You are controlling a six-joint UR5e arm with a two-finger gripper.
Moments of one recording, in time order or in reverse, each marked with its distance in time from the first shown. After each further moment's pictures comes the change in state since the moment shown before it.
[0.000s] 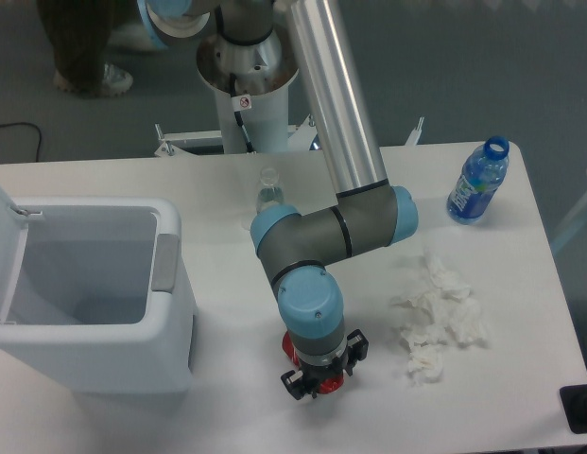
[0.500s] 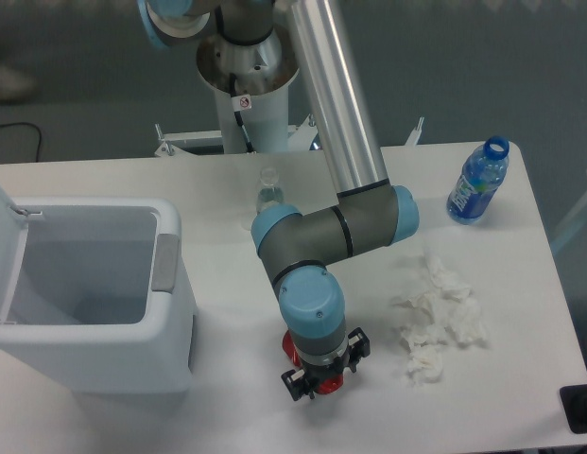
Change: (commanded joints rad) arm 0.003 0.002 0.002 -0.002 0.000 0.000
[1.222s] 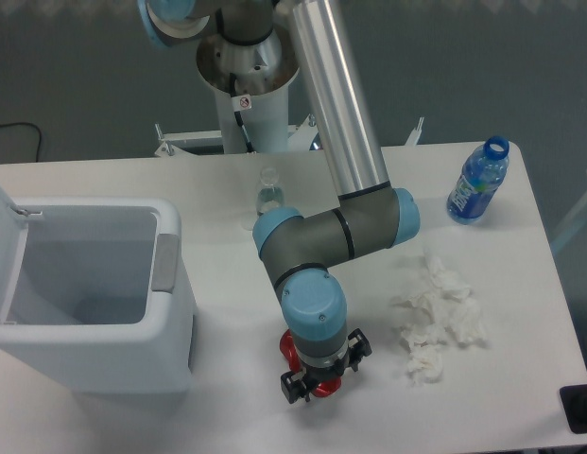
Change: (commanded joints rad) arm 0.003 -0.008 -0.002 -0.003 0.003 -0.003
